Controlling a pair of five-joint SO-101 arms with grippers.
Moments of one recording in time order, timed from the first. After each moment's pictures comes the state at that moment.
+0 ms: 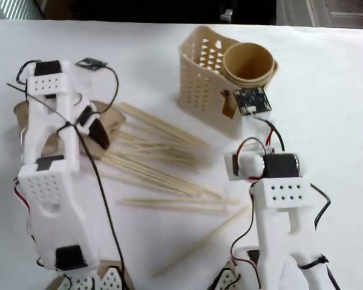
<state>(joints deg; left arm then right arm) -15.3 39.1 -32.9 100.9 -31.3 -6.0 -40.4 41.4 73.0 10.4</state>
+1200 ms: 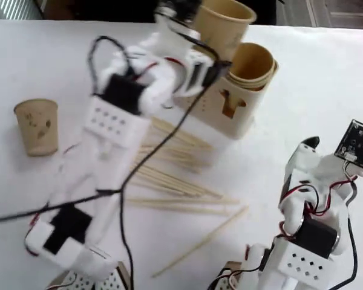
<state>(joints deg) 24.7 4.0 -24.4 60.2 -2.2 22.6 -73.4 54.7 54.8 -1.4</state>
